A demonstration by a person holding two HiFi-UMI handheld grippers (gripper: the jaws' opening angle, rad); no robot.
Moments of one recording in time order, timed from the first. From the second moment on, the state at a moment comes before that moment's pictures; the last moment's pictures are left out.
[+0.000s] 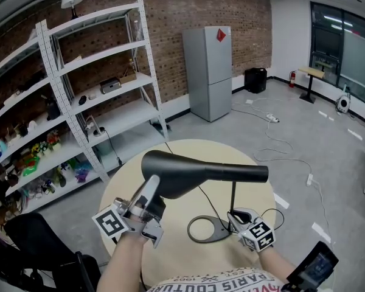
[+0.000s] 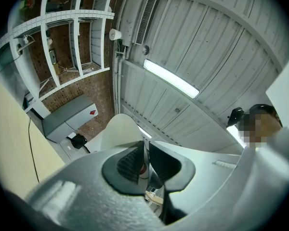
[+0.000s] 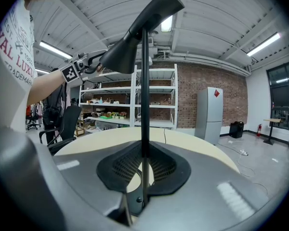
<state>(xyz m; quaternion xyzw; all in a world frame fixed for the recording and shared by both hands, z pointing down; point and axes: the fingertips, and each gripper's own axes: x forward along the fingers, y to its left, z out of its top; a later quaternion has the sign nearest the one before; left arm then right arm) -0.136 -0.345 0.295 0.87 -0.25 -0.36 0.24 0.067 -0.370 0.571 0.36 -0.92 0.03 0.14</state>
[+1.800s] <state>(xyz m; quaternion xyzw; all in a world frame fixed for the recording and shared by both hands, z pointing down) -0.108 -0.346 0.223 0.91 -0.32 -0.26 0.10 0.072 -0.378 0.569 0.38 -0.91 0.03 0.15</state>
